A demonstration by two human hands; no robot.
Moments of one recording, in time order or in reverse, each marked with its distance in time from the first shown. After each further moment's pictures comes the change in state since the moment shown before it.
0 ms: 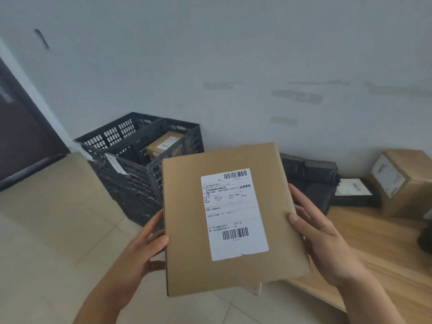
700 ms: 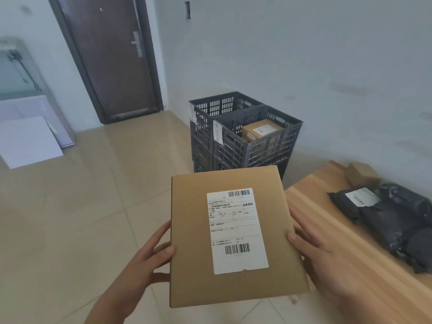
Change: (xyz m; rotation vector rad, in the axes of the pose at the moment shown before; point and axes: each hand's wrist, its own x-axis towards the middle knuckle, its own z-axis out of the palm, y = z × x) left_hand -0.229 -0.090 -0.172 -0.175 0.364 -0.063; right_hand -0.045 0.054 0.237 -0.113 -0.428 0.268
